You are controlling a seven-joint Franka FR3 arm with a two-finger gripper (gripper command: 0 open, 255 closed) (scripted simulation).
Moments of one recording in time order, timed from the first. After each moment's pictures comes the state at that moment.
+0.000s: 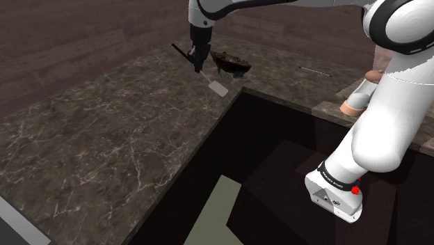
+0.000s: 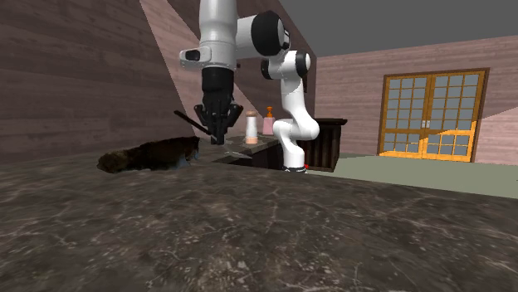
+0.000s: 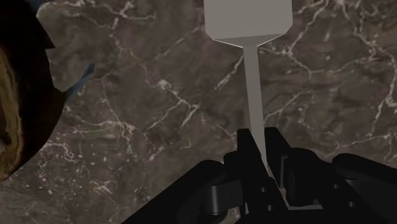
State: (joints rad) arm 0.11 0.21 0.17 -1.61 -0.04 1.88 0.00
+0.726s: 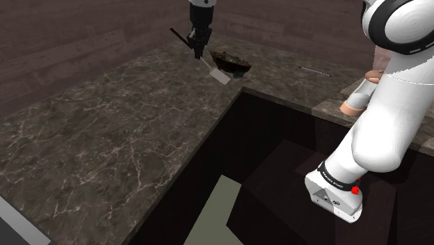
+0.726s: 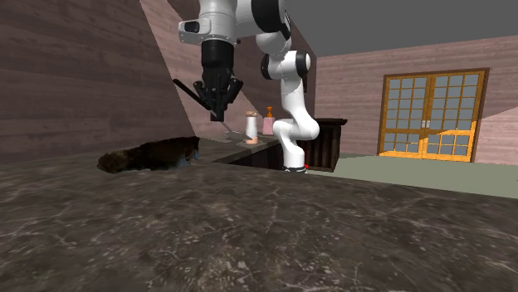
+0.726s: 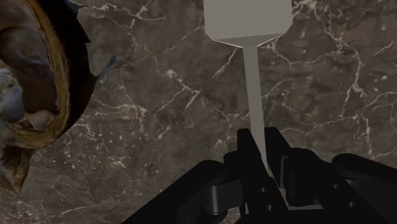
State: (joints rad) arm 0.12 0.21 0.18 -1.46 -0.04 1.73 0.00
